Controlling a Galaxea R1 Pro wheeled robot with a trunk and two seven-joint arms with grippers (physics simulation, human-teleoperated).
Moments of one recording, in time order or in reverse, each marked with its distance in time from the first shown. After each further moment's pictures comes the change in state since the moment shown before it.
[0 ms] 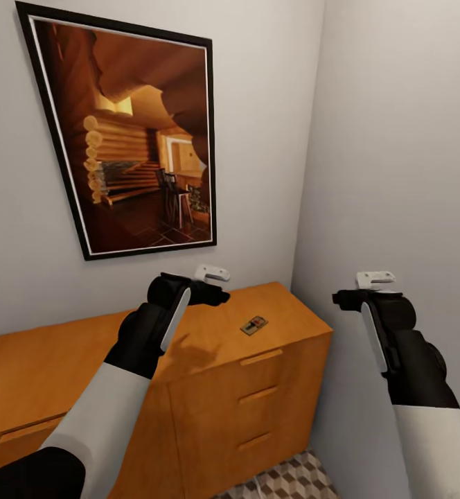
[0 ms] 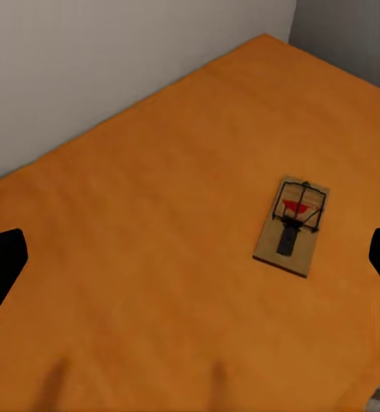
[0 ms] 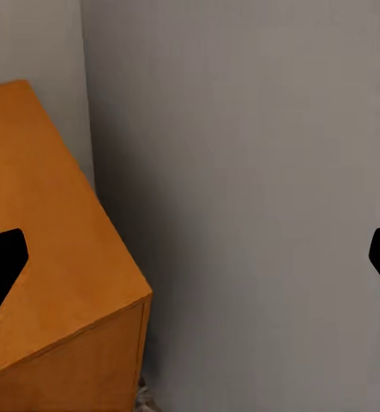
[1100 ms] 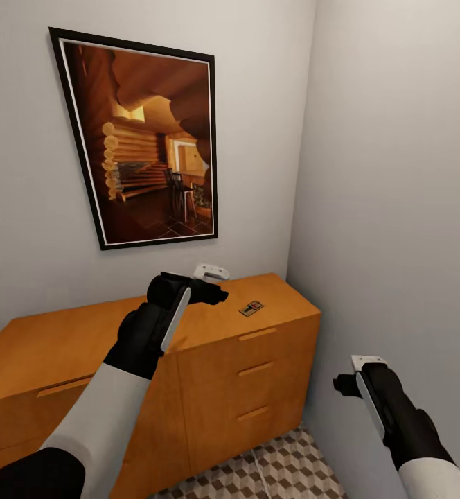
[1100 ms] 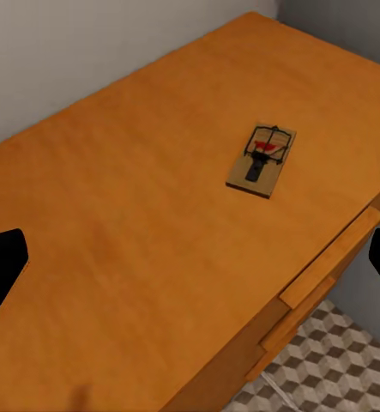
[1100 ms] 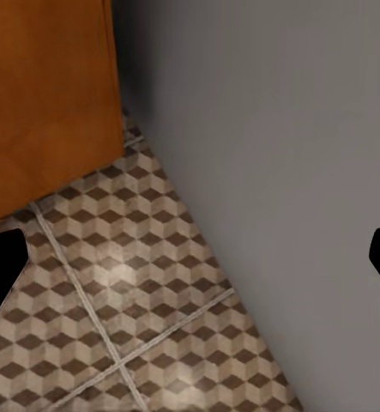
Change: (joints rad) left arm 0.002 0.000 -0.007 -0.024 -0.046 0.009 0.001; right arm 0.210 0.000 -0.055 0.383 -0.035 -0.086 0.006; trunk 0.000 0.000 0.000
